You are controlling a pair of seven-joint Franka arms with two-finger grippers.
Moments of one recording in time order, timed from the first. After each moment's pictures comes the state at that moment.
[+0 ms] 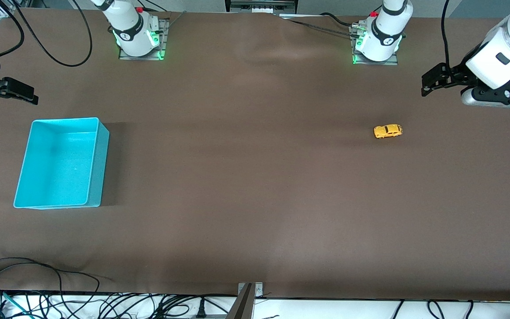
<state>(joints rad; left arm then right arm) -0.05 -0.01 -0.08 -1.55 -0.03 1.43 -0.10 -0.07 0.11 0.04 -1.44 -0.03 1.38 -0.02</state>
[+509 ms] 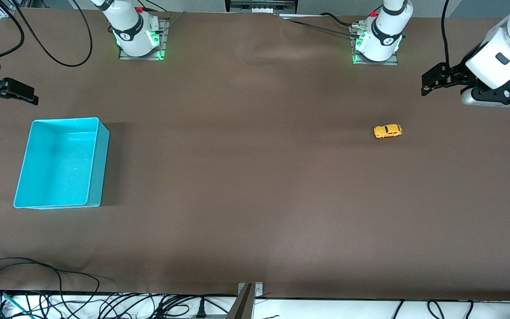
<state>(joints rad) -0.05 -0.01 -0.08 -1.55 -0.03 1.42 -0.10 -0.07 0.11 0.03 -1.44 -0.03 1.38 -0.02</state>
